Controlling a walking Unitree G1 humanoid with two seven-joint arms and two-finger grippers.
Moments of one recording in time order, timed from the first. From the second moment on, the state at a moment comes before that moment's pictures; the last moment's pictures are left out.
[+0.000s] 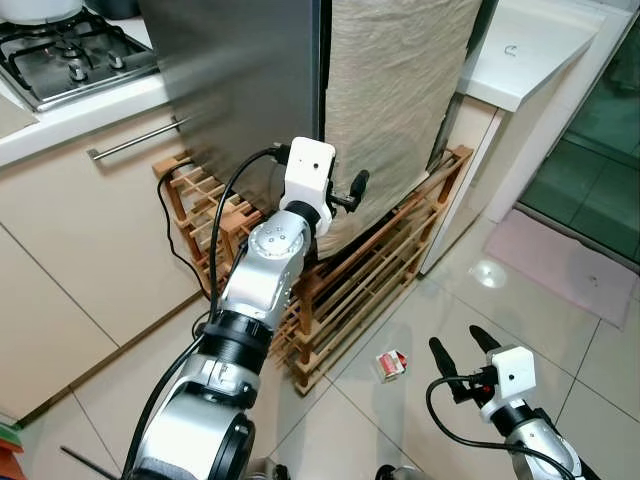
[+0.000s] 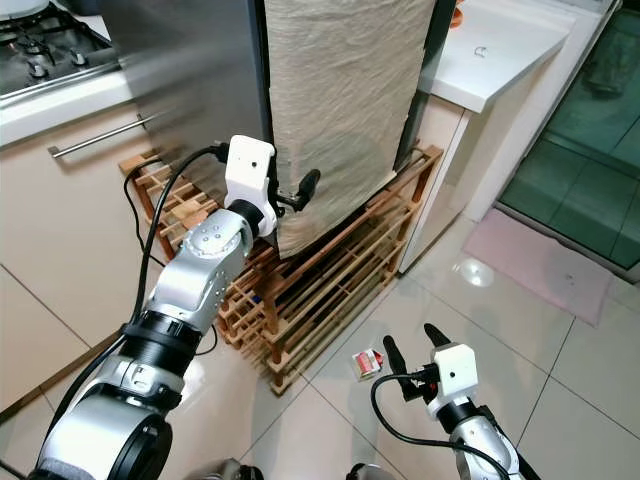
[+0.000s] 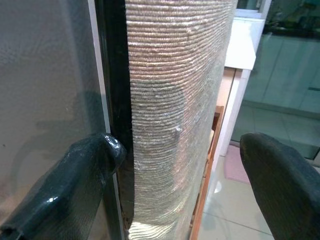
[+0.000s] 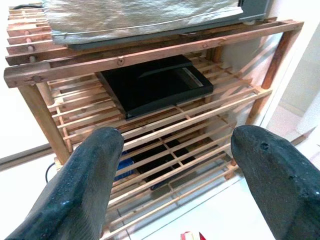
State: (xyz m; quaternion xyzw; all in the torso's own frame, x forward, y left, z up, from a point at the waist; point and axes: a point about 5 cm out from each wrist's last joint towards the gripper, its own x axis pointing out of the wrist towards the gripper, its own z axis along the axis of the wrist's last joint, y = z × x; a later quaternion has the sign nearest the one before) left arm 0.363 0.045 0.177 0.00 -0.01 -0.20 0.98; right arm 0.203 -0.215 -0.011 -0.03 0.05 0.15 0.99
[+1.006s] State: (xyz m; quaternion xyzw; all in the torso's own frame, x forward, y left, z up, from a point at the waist) left arm 0.356 -0.002 0.193 0.00 0.01 -0.35 0.94; right arm 0.207 -0.224 -0.013 -0.03 0.08 0.14 0.99
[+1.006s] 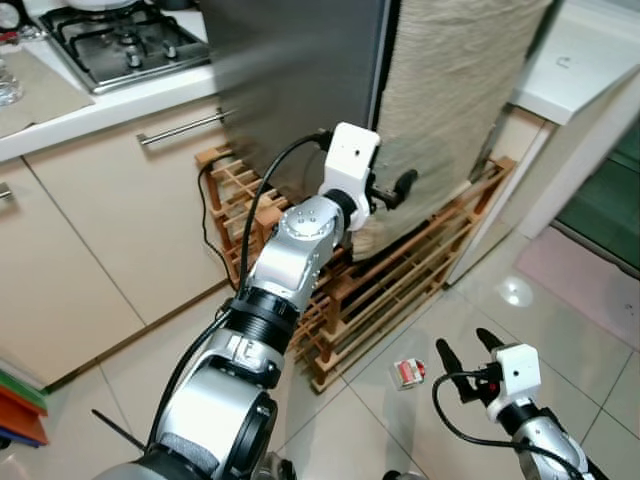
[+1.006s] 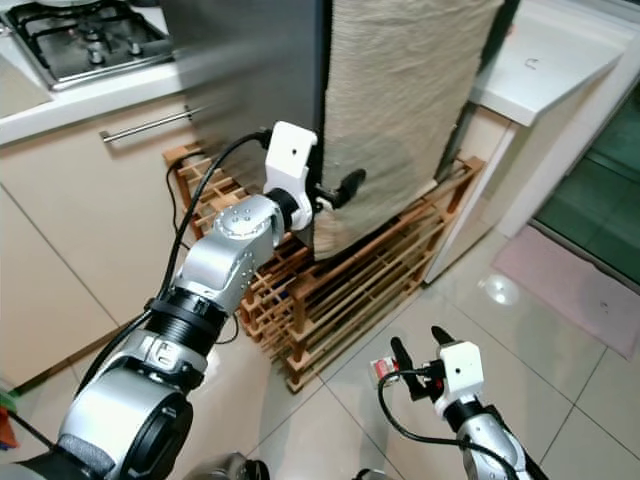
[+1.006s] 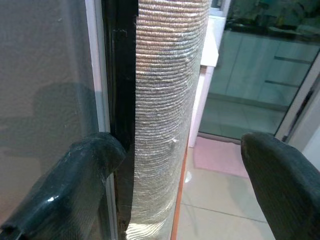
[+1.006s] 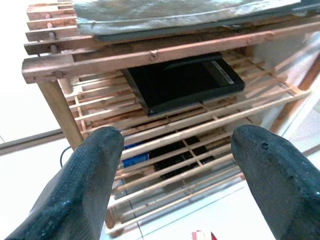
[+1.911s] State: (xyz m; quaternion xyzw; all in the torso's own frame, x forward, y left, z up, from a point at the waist) left arm 0.327 -0.022 0.239 -0.06 -0.06 -0.47 0.88; right arm 0.207 -0.223 -0.013 -0.03 0.08 0.14 0.99
